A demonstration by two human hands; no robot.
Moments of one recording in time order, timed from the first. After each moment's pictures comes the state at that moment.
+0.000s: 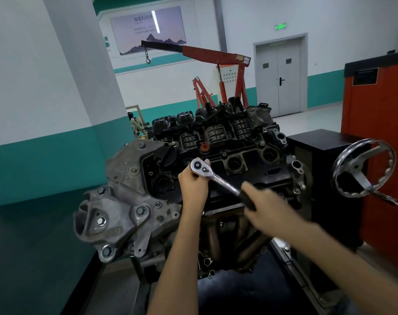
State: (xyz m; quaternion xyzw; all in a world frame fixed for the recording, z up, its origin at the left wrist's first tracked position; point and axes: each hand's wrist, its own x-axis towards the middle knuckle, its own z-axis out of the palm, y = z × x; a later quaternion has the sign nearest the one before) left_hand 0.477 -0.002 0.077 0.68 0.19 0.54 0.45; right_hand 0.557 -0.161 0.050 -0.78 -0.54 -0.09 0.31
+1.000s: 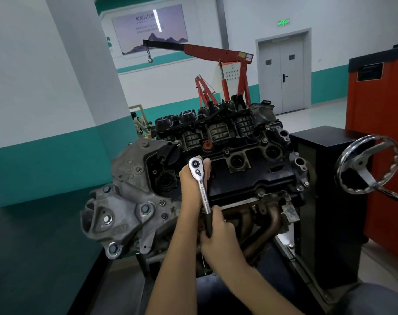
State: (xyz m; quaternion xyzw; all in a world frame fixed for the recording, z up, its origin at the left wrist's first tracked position) left_hand 0.476 0.006 0.089 0.70 0.21 0.51 0.46; right_hand 0.455 -0.110 0.006 -0.70 -0.45 0.07 0.55
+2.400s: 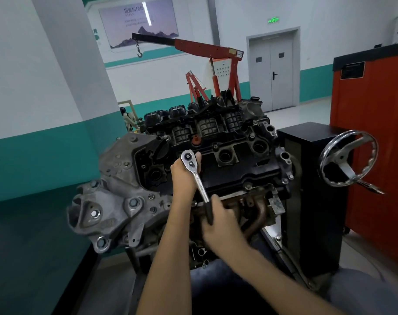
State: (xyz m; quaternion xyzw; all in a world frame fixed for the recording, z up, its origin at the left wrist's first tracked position) left_hand 0.476 -0.001 0.087 0.71 0.20 0.51 0.45; right_hand 0.478 -0.127 0.017 -0.73 -0.47 0.04 0.49
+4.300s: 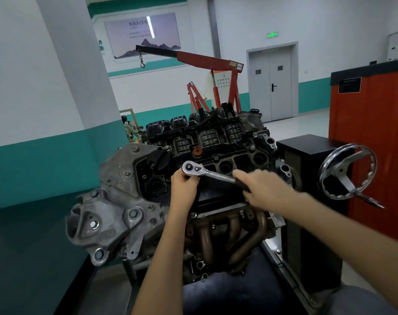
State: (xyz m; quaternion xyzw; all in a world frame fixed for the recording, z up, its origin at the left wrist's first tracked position) left_hand 0.470 0.008 0.082 0.71 0.19 0.48 0.47; right_hand 0.586 -0.162 0.095 -0.79 -0.56 -0.18 0.15
